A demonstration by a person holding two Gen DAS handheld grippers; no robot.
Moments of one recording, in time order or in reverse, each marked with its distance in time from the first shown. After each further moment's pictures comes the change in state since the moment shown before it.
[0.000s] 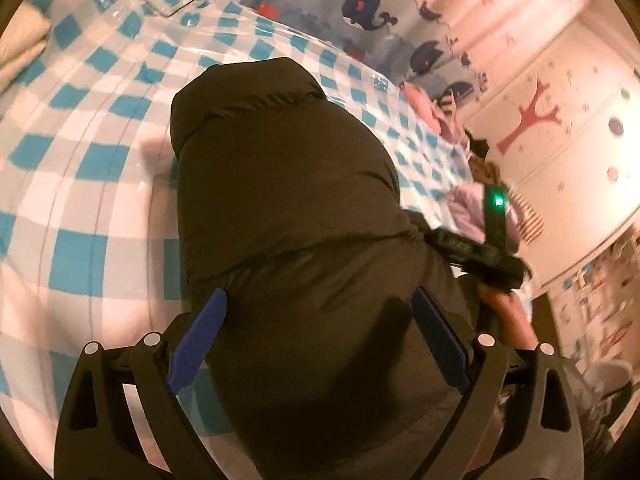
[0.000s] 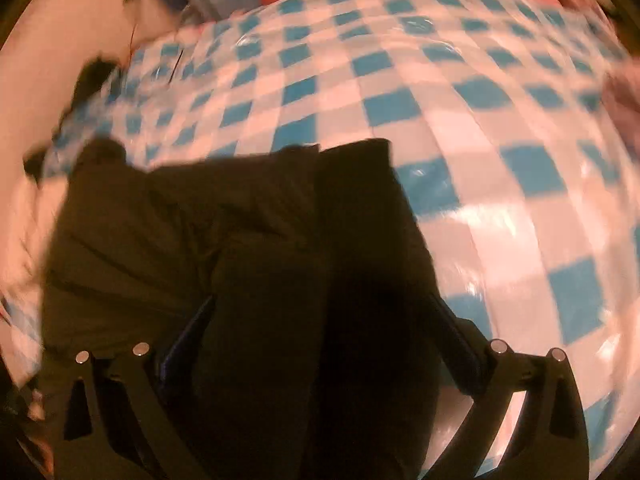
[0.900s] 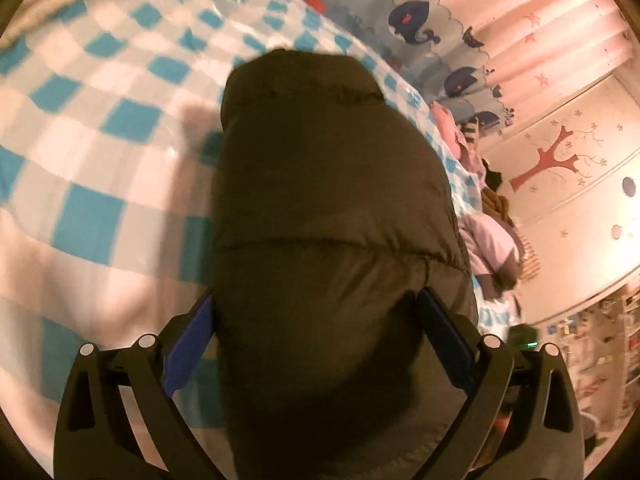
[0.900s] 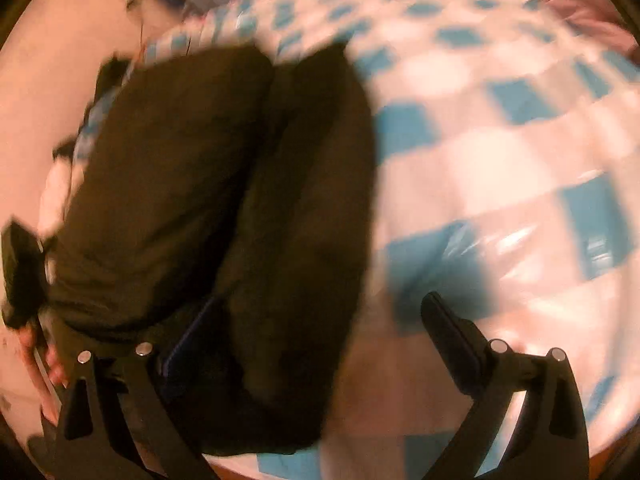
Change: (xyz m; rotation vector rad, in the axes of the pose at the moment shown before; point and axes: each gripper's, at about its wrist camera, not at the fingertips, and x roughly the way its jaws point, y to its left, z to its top) left arm 0.001 0.034 0.000 -0.190 -0.008 0.000; right arm -0.071 -0.033 -0.112 0.077 0.034 0.068
